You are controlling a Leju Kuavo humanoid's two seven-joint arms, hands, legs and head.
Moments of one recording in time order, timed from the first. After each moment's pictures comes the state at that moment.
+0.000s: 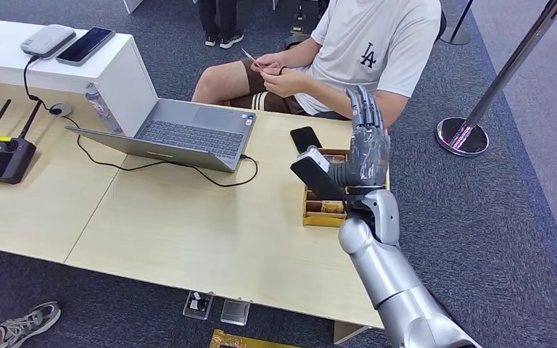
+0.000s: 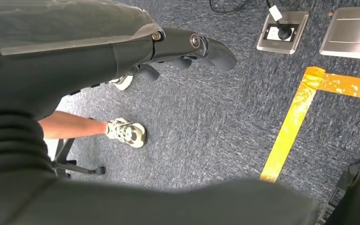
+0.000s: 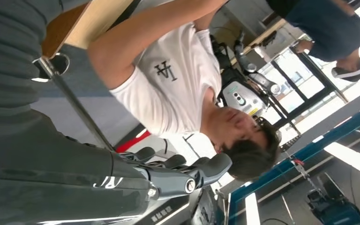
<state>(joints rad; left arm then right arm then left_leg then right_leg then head) -0.16 -0.16 0.21 -0.21 -1.43 -0.01 0.09 -0.72 0.23 0.45 -0.73 0.87 -0.69 -0.33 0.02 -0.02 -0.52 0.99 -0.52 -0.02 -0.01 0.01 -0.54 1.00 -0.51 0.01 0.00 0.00</state>
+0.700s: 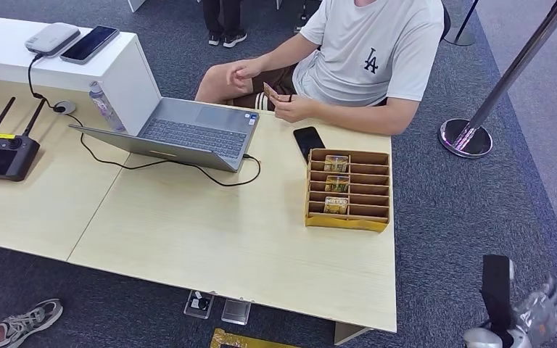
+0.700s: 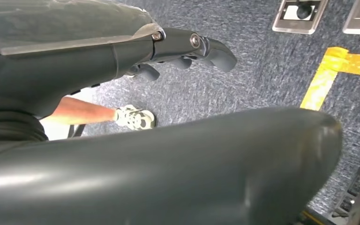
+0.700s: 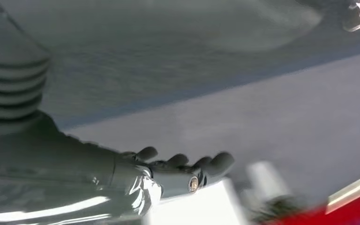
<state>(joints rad) -0.12 -0.16 0.21 -0.21 -1.41 0.01 0.11 -0.39 -0.05 -0.59 -0.52 1.00 -0.68 -0.24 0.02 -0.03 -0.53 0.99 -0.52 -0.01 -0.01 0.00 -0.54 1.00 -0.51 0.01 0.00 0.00</state>
